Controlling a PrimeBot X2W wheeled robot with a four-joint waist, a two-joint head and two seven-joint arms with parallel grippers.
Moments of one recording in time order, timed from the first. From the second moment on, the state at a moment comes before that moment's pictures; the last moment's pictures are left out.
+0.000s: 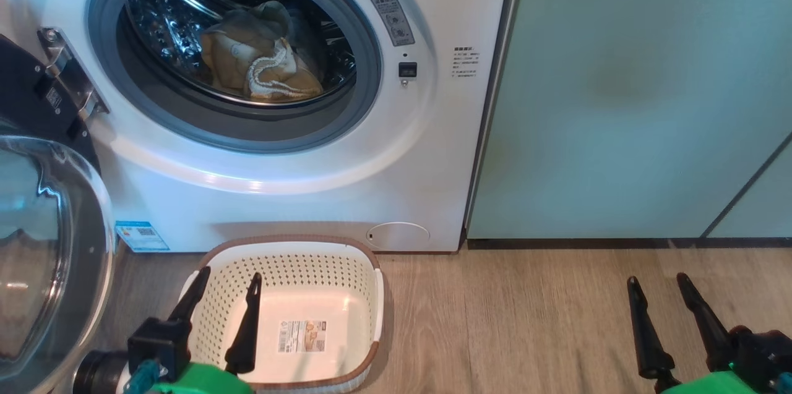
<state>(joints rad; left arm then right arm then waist) 0.10 0.52 -0.43 -0.18 -0.49 0.43 -0.24 0.16 -0.04 0.05 -0.02 0.16 0.13 -0.14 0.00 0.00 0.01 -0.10</state>
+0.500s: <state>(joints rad) 0.10 0.52 -0.43 -0.18 -0.49 0.43 -0.24 0.16 -0.04 0.05 -0.02 0.16 0.13 -0.14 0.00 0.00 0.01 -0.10</state>
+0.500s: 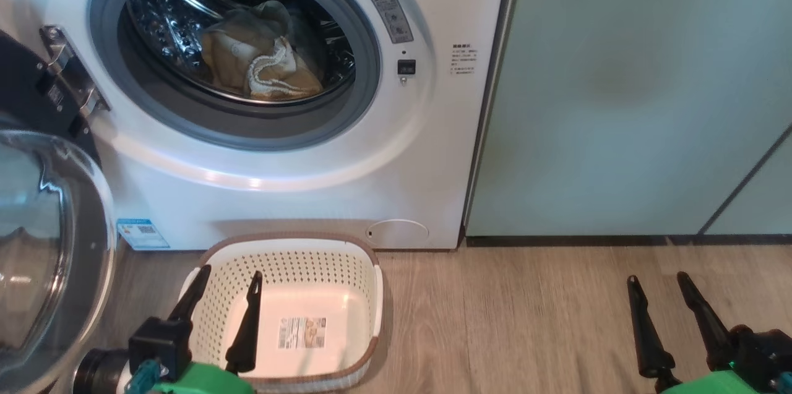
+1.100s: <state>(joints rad) 0.10 0.52 -0.45 -0.18 -0.49 0.43 -0.24 0.16 -0.04 0.04 -0.02 0.16 0.13 -0.14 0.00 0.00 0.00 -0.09</state>
